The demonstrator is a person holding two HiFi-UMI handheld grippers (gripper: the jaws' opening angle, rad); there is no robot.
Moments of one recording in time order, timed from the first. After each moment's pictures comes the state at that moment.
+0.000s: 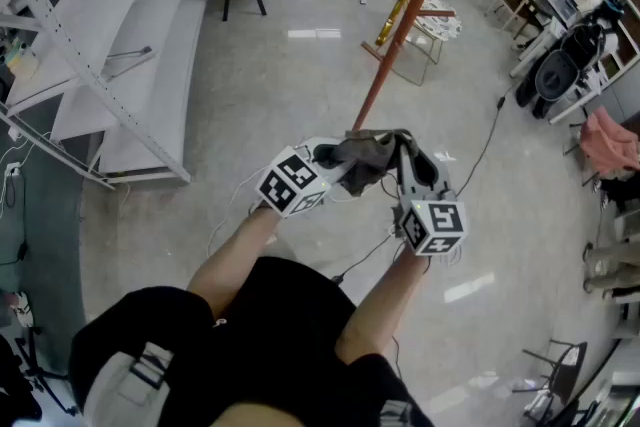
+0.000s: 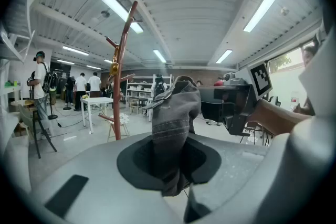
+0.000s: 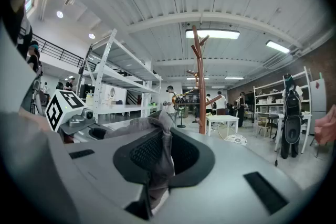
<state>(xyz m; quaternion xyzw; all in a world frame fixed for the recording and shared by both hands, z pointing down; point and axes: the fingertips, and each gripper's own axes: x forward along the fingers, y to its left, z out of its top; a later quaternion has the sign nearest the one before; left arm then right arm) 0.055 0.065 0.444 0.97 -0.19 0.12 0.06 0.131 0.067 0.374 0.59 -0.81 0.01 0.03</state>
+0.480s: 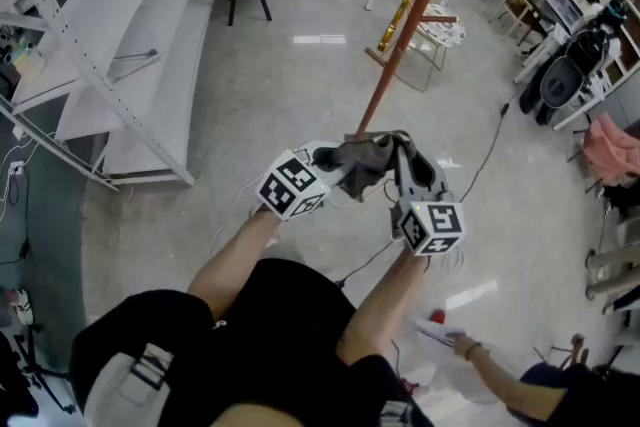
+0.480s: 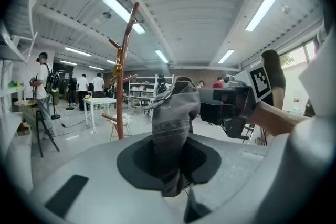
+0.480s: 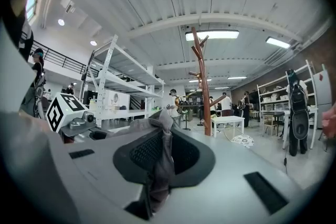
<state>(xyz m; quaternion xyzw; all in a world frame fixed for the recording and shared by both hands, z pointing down) 0.051 0.063 0.444 0.97 -0.20 0.12 0.06 0.127 0.061 0.376 0.57 -0.82 0.01 0.00</state>
